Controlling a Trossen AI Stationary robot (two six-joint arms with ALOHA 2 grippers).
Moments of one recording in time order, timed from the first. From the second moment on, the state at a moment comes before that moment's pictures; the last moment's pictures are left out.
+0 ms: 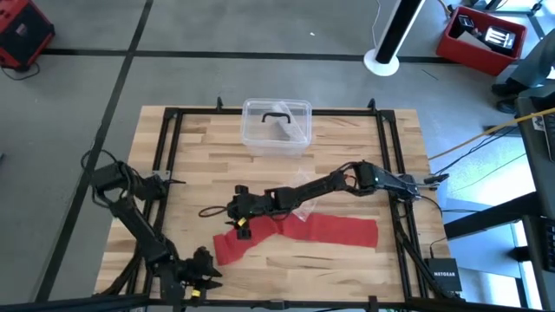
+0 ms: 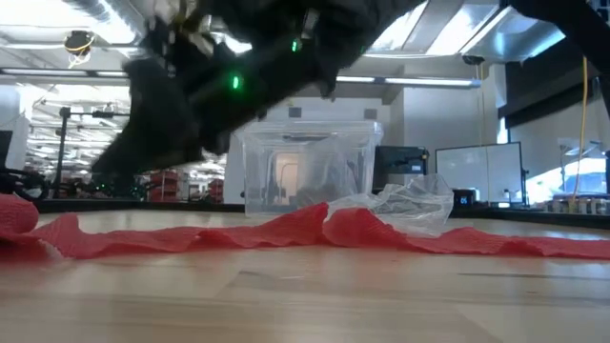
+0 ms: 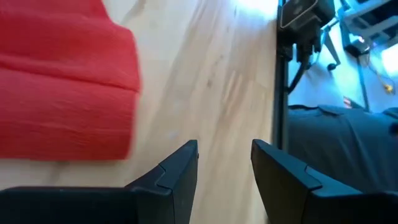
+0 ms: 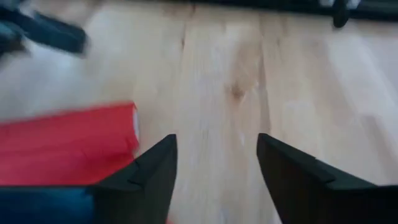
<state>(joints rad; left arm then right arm) -1.08 1.77 0.78 0.15 -0.64 -1.28 0.17 2.40 1.75 0.07 0.05 -0.01</state>
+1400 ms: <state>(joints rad) -1.12 1.64 0.84 -0.58 -0.50 -1.91 0.17 2.45 1.75 0.10 0.01 -0.06</state>
